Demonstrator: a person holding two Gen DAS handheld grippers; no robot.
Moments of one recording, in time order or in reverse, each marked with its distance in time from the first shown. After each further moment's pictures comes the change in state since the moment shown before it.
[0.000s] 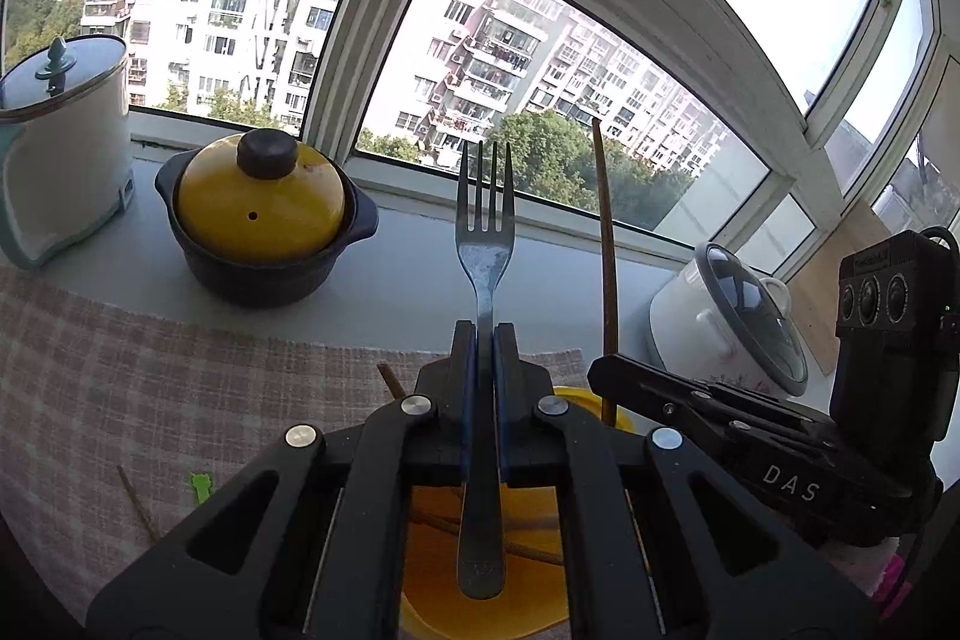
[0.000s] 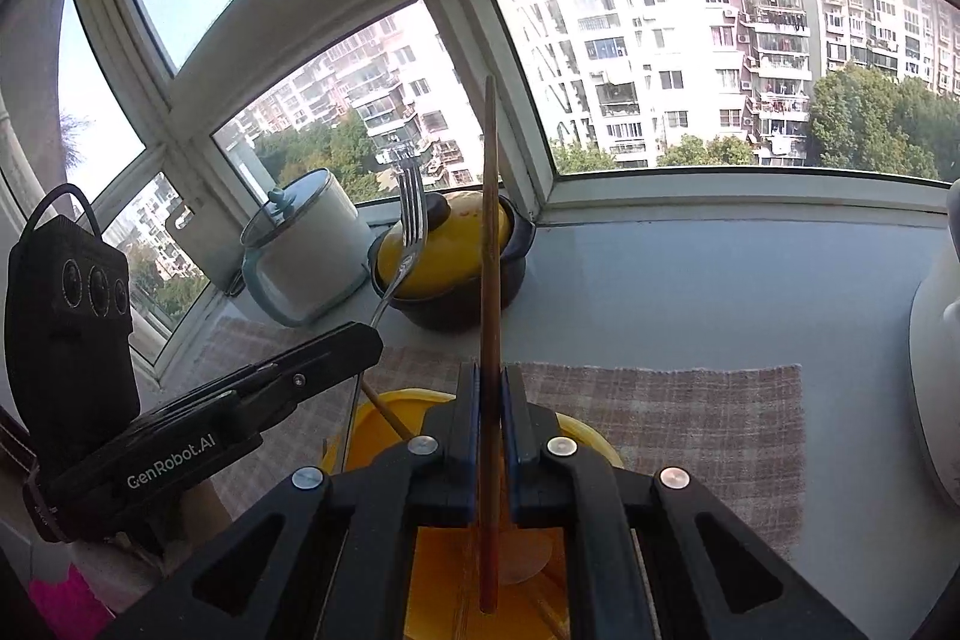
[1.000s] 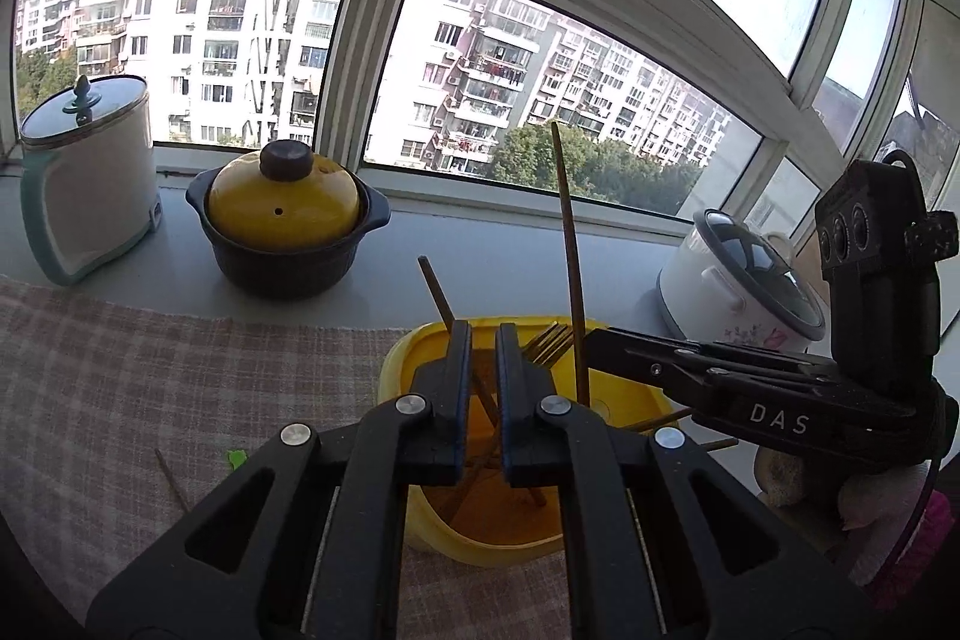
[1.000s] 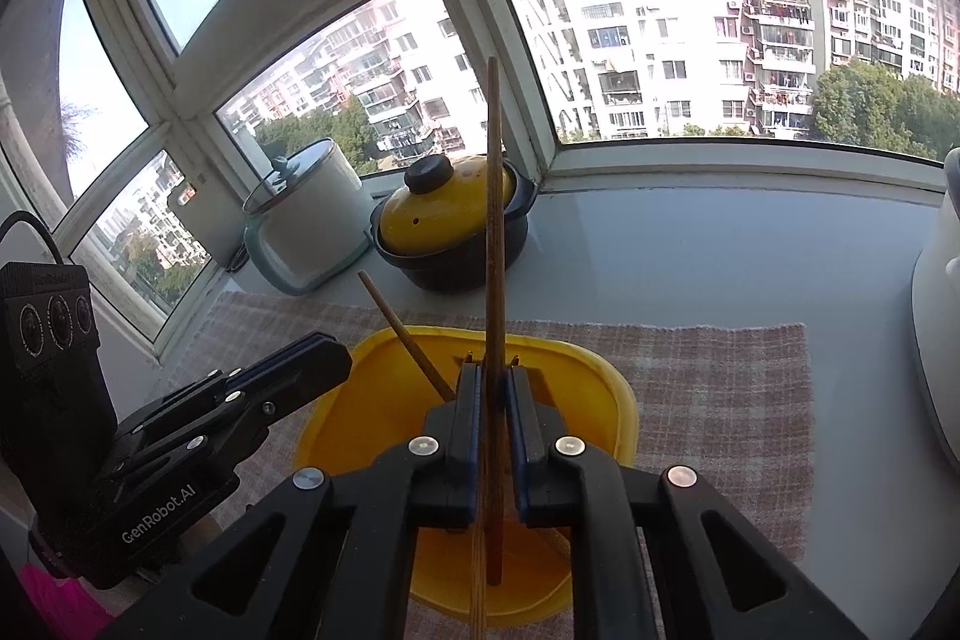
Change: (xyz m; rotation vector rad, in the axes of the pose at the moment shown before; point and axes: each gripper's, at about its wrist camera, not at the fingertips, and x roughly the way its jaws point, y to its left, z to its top) left arm -0.034 -0.009 -0.035 0.125 -0.049 0.048; right arm -0.003 0.002 -0.028 -0.013 0.031 -0.004
